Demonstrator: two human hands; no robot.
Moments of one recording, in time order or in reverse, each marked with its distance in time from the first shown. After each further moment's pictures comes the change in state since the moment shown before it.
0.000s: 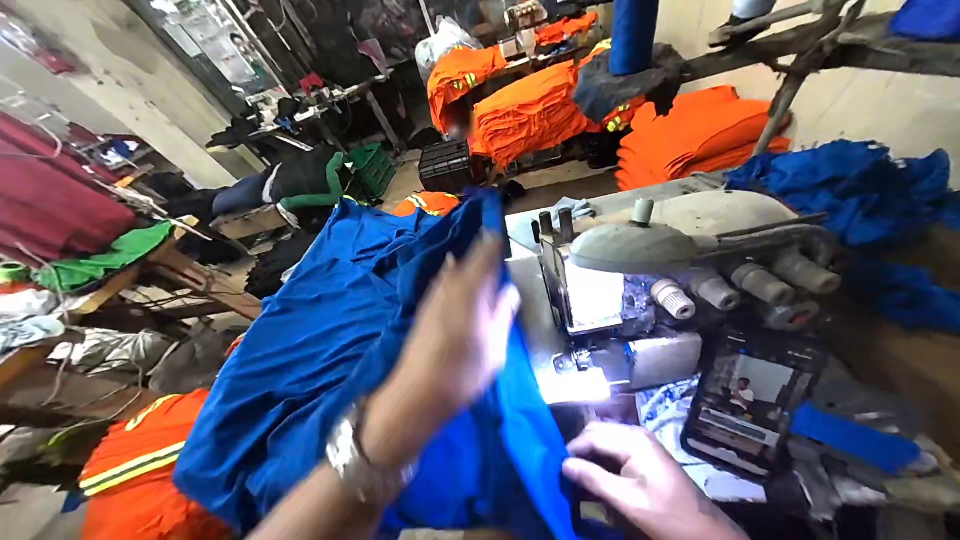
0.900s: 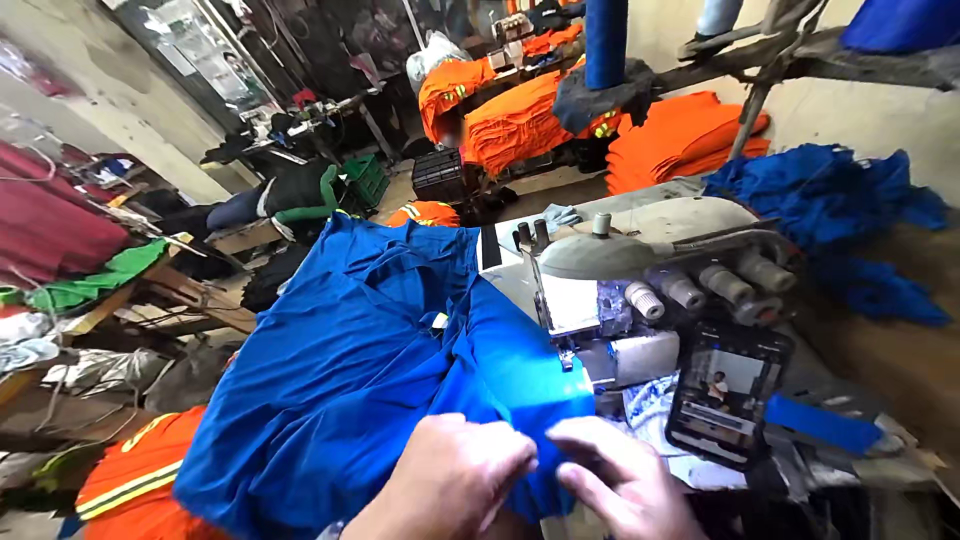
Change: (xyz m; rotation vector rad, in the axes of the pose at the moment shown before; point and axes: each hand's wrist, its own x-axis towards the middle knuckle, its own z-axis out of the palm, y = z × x) left_hand -0.085 -0.008 0.025 0.077 -0.122 0.459; right_hand -0.011 -0.023 0.015 0.089 0.272 -0.126
